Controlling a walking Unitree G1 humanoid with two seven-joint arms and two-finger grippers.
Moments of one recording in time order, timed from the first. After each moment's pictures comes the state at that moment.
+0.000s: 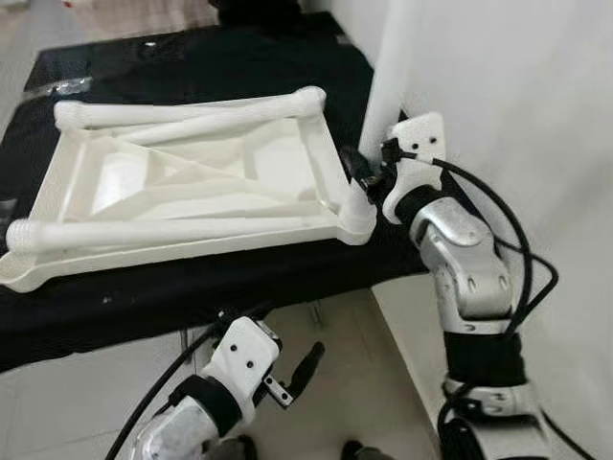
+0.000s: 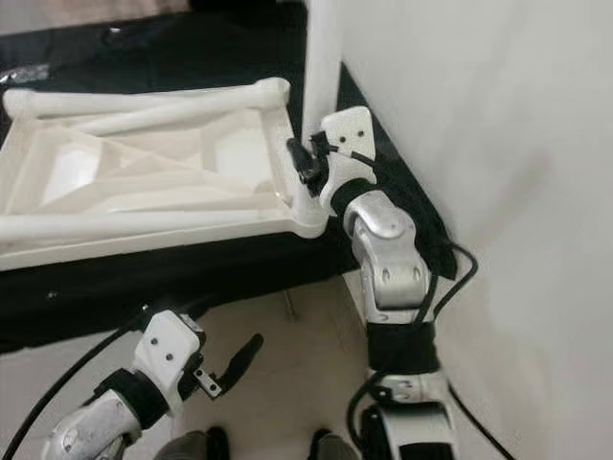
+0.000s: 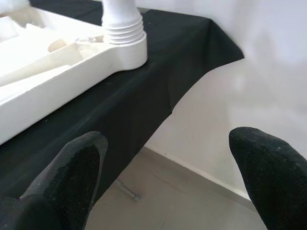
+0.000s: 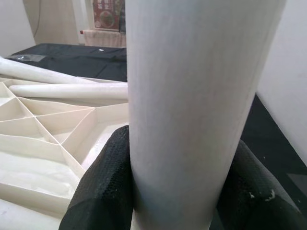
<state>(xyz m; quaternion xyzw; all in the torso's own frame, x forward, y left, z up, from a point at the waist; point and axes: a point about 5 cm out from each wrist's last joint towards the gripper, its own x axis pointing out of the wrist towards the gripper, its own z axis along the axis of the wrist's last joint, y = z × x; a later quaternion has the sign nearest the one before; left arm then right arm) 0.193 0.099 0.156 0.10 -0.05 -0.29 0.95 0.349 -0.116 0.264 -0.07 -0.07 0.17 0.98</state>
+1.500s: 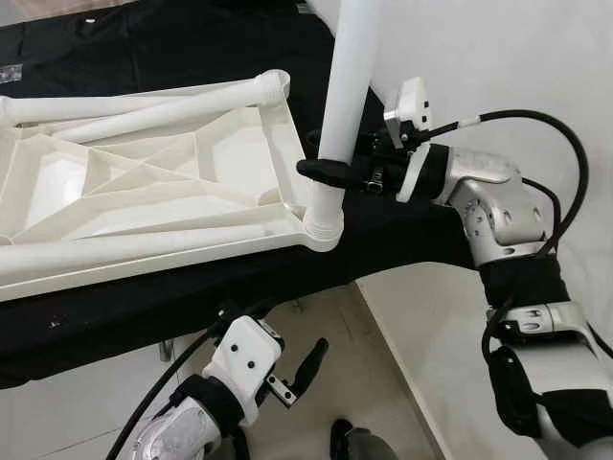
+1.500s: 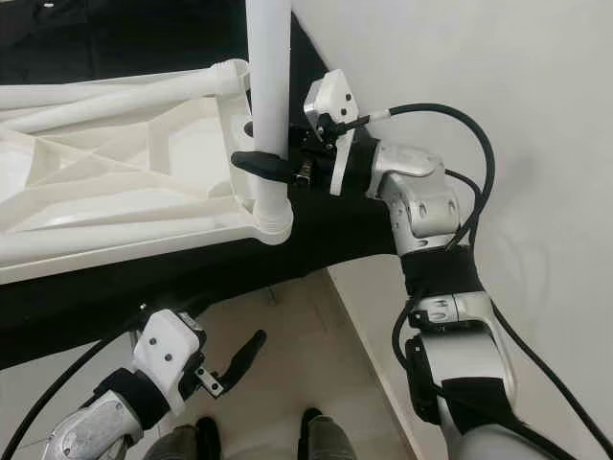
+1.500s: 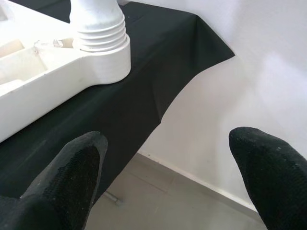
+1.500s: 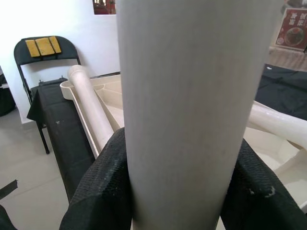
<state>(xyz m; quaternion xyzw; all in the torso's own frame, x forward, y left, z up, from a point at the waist) 0.187 0.097 0.159 0.09 -0.06 -0.29 0.95 0.352 -0.122 0.304 -0.13 -0.12 0.58 0.79</state>
